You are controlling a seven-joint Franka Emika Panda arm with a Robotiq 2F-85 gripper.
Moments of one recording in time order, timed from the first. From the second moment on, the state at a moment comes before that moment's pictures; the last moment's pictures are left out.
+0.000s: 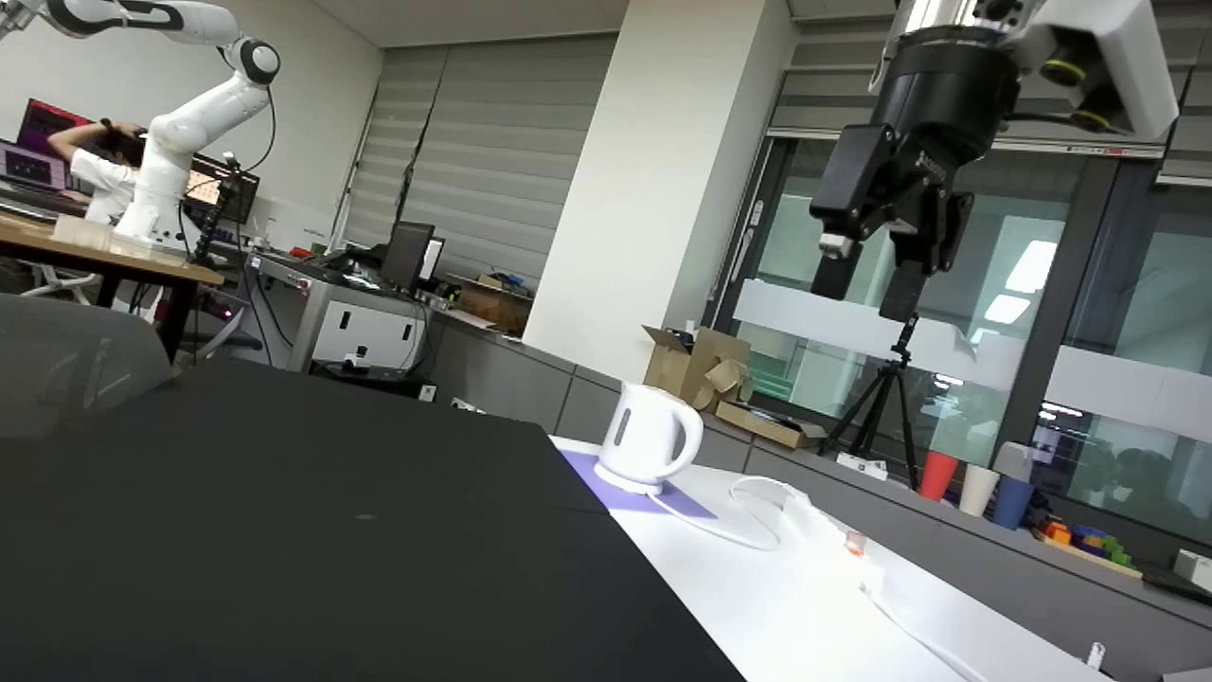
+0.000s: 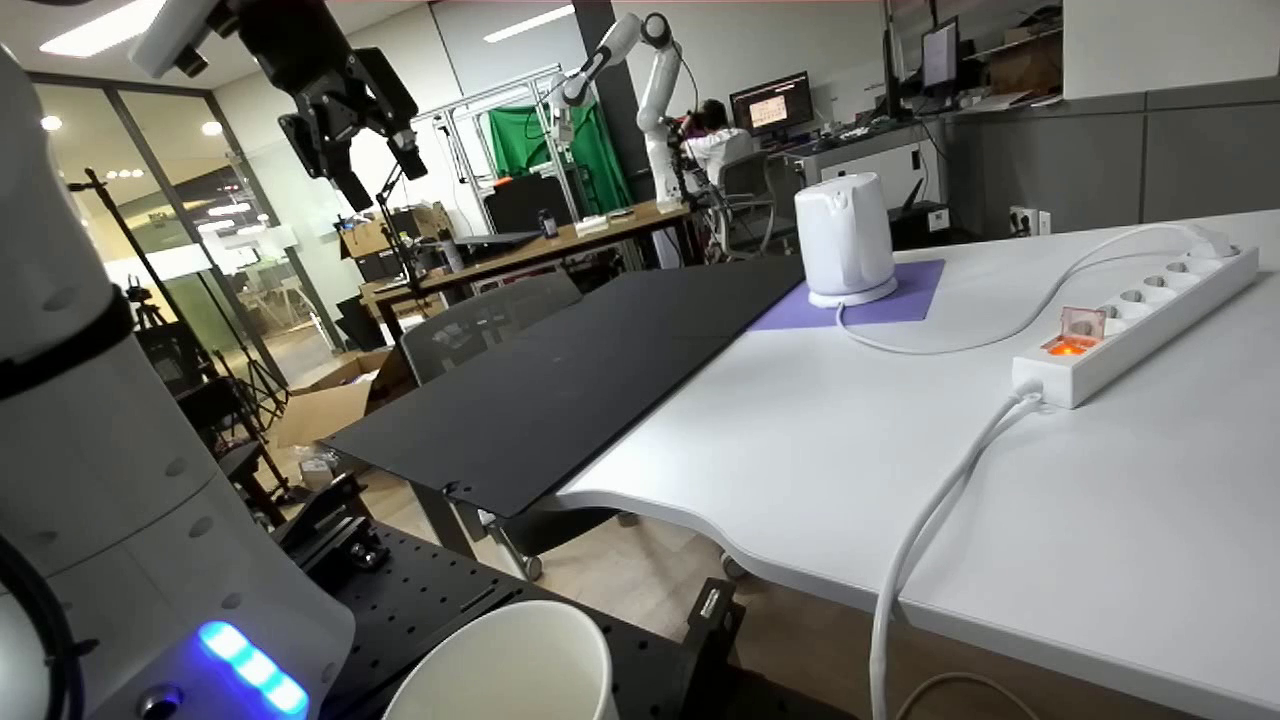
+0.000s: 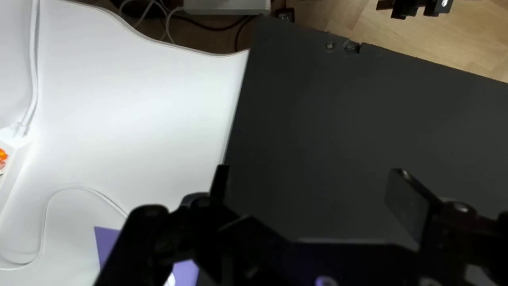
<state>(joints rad) 0.15 -0.90 0.22 -2.83 0.06 2.05 0.10</state>
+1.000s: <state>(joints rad) 0.11 -0.86 0.16 -2.81 0.03 2.05 0.07</state>
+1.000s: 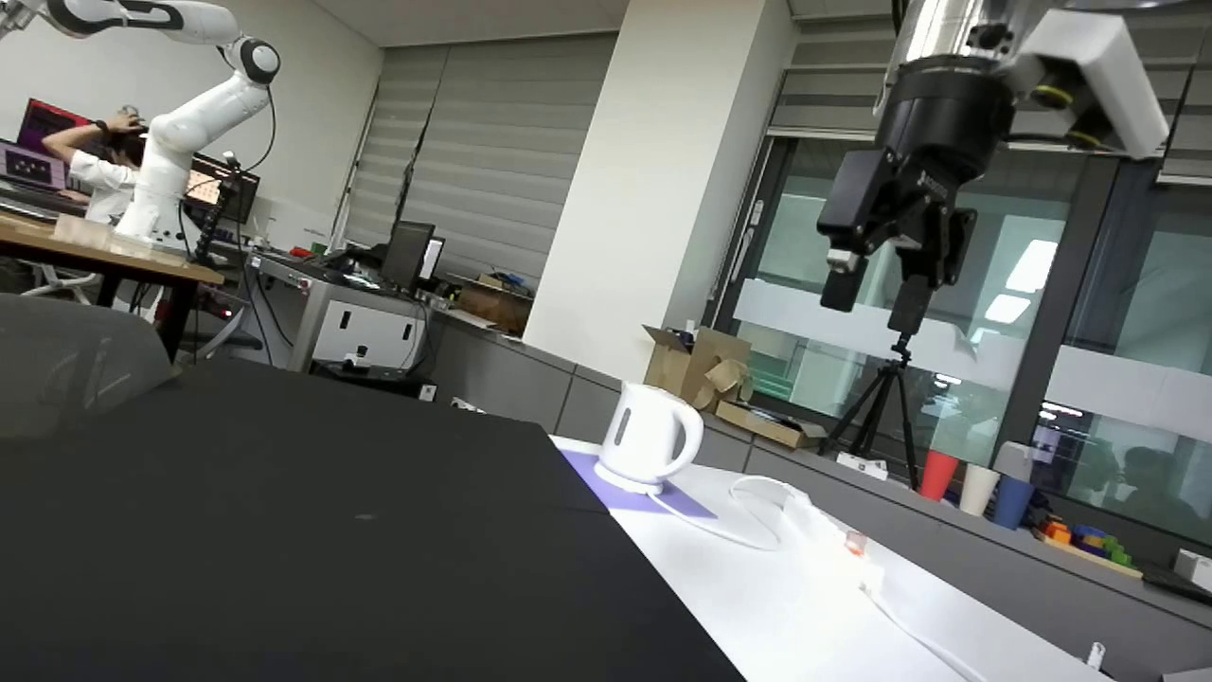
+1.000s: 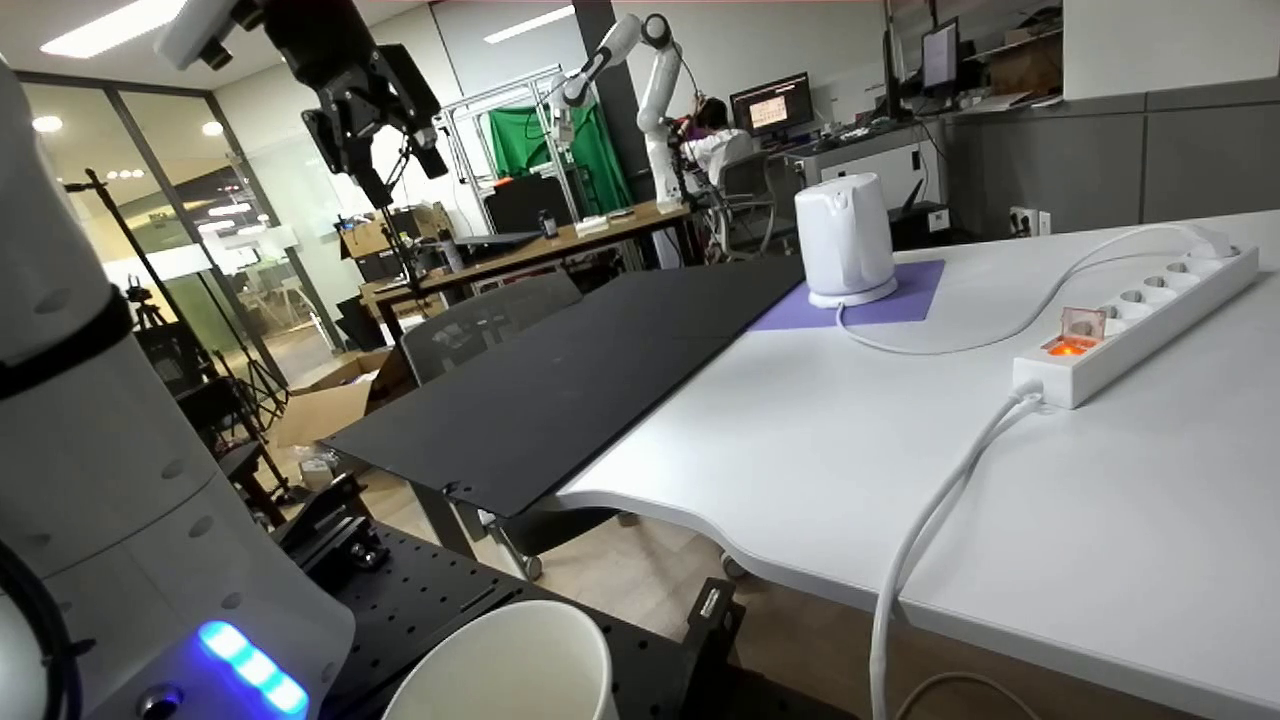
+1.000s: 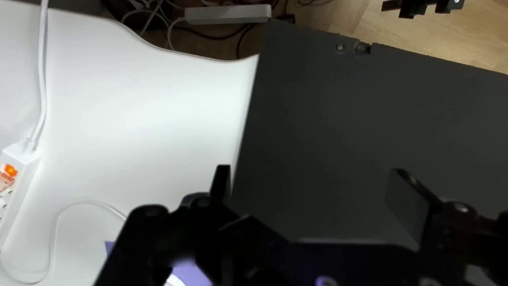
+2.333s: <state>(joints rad) -0.12 -0.46 -0.09 -2.59 -0.12 2.16 -0.09</state>
